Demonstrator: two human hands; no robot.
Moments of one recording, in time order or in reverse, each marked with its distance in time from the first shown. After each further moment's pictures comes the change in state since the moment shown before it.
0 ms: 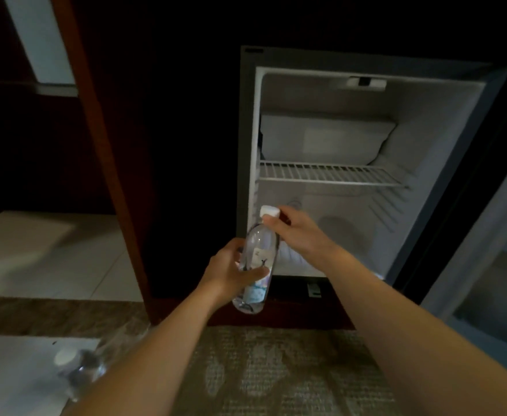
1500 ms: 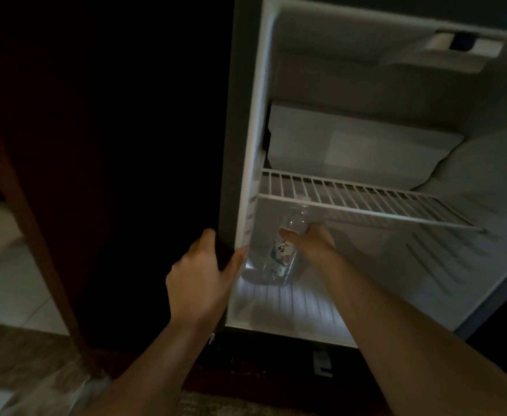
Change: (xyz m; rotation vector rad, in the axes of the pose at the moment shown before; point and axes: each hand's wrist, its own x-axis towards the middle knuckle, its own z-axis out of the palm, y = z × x) left_hand 0.097 -0.009 0.029 0.490 0.632 0.040; right_hand 0.167 0.120 -0.035 -0.163 0.277 0.388
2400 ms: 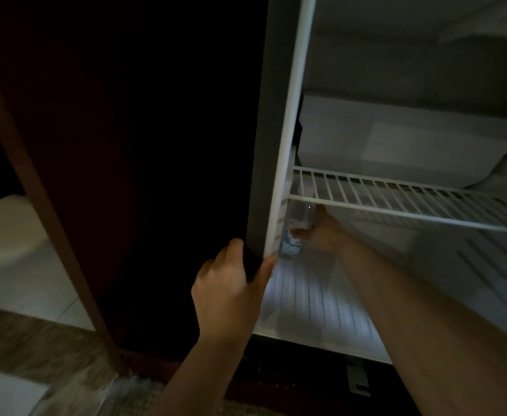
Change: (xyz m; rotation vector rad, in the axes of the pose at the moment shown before) left_hand -0.003 -0.007 0.007 -0.018 -0.021 0.000; right_hand 0.031 -0.021 0.027 -0.207 -0.233 -0.204
